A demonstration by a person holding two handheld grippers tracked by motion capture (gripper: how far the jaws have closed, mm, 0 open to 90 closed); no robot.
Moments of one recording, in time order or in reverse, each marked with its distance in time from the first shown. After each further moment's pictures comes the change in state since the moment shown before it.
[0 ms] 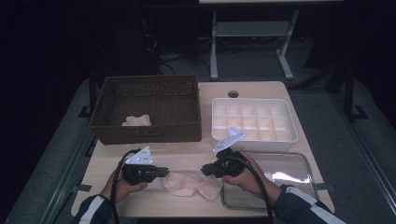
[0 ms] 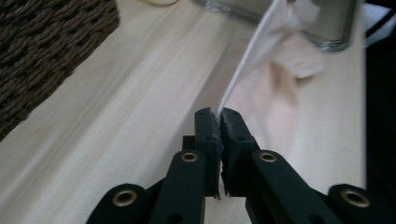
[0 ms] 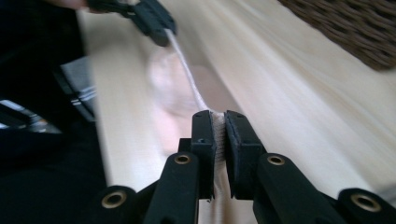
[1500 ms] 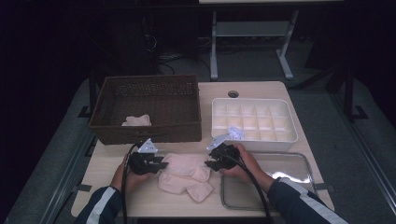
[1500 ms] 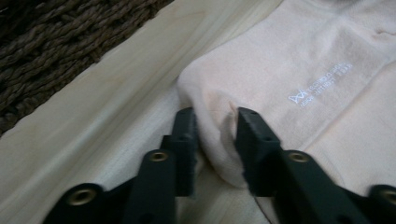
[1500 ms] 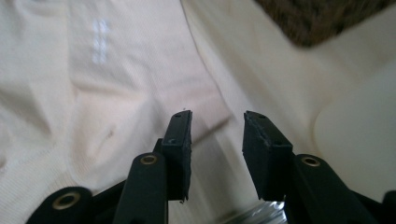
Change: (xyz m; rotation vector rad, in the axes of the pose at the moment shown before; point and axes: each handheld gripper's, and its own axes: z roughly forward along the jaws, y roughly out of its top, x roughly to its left) left arm 0.036 -0.013 0.029 0.104 0.188 -0.168; right arm -0.043 -0.004 0.042 0.129 -0.255 -0.150
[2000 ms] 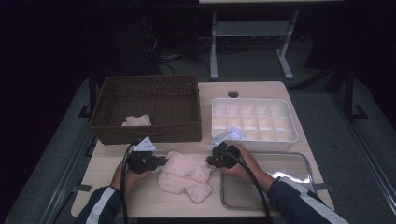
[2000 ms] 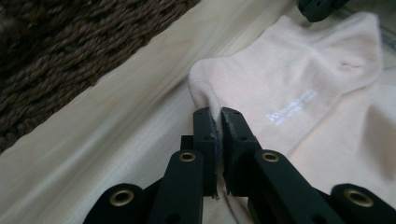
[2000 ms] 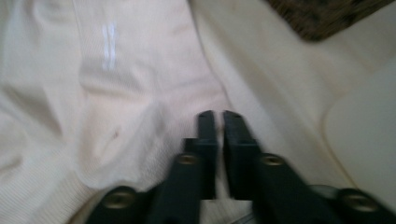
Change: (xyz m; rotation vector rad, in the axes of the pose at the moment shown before) left arm -0.004 0.006 -0.010 -0.072 -0.048 -0.011; right arm -0.004 0.000 -0.002 -0.009 0.042 0.046
